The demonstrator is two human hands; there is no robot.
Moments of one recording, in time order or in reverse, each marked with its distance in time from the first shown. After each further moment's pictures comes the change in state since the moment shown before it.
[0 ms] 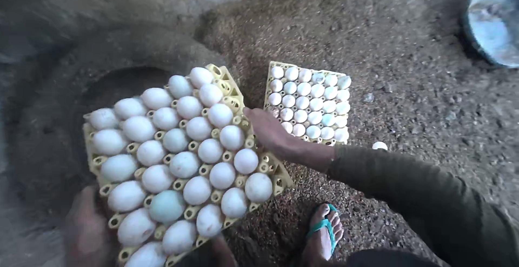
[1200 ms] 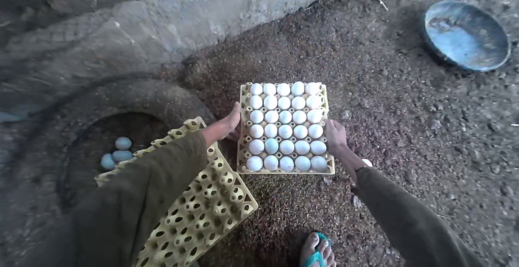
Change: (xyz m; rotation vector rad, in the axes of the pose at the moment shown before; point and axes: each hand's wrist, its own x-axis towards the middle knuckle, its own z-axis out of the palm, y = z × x) left_hand 0.095 0.075 0.361 0.525 -0.921 -0.261; right_hand 0.040 0.189 -0.240 0.010 0.846 0.094
